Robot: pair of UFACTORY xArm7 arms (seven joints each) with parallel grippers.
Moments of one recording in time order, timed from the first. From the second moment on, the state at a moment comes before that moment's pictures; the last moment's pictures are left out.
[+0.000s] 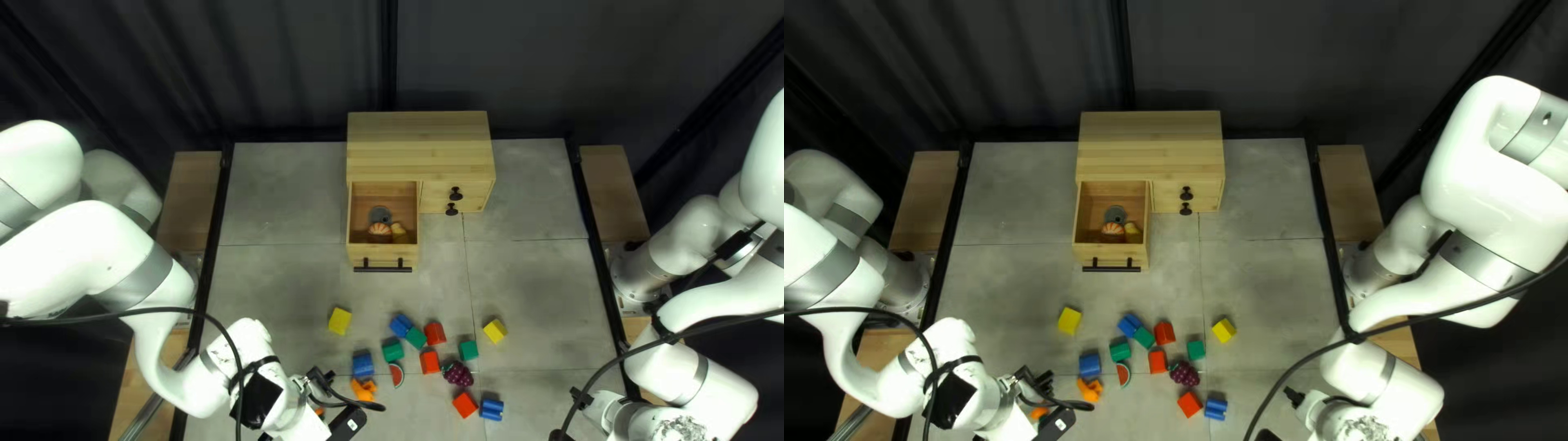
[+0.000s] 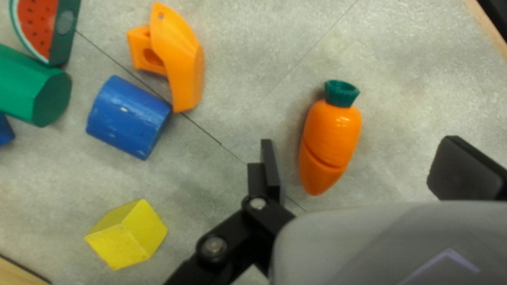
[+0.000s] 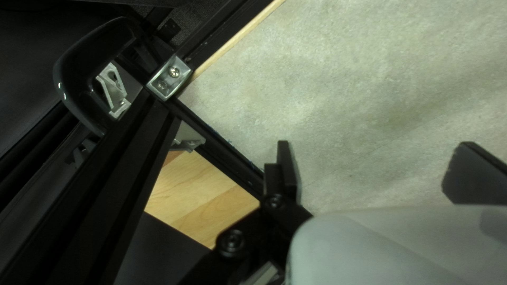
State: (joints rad) left arm -0.35 0.10 -0.34 0.63 0.16 0.43 0.00; right arm 0.75 -0.05 0.21 0.76 0.04 0.99 0.07
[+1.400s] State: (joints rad) left arm -0.31 0.10 -0.34 0.52 0.14 0.21 0.03; right arm 0.75 -0.05 0.21 0.76 0.04 0.99 0.07
